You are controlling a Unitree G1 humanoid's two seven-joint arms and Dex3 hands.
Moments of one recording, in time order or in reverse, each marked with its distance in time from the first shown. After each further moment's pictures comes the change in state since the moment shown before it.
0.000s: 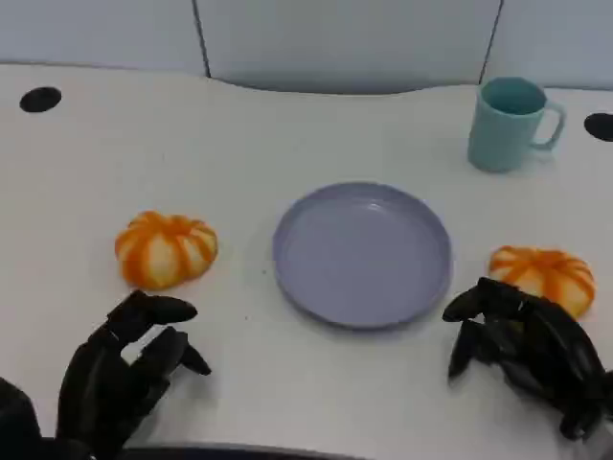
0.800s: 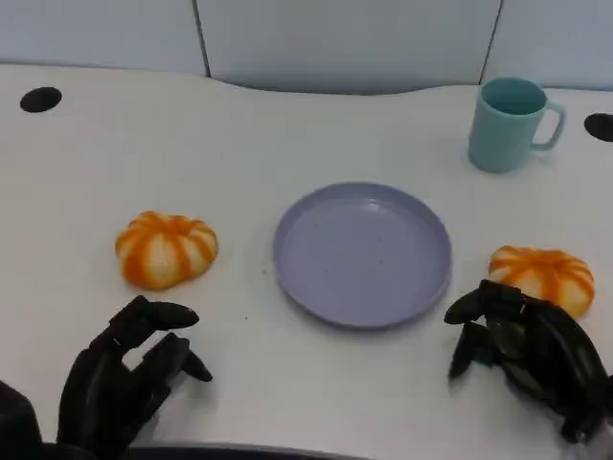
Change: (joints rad) left arm 0.018 0.000 -0.008 -0.012 0.003 0.008 0.000; right arm 0.023 0.001 0.008 -0.036 0.014 0.015 -0.002
